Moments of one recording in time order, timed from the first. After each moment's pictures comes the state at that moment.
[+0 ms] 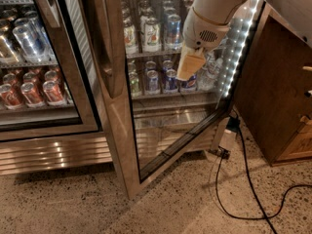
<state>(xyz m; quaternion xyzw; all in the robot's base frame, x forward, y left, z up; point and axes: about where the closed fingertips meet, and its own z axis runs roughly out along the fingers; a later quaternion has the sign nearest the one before) 0.573 -0.079 0.918 -0.68 0.72 0.05 0.14</state>
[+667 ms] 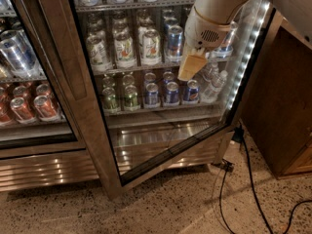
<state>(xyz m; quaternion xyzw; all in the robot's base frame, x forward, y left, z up) 0.573 -0.079 0.918 -0.68 0.72 0.05 0.14</state>
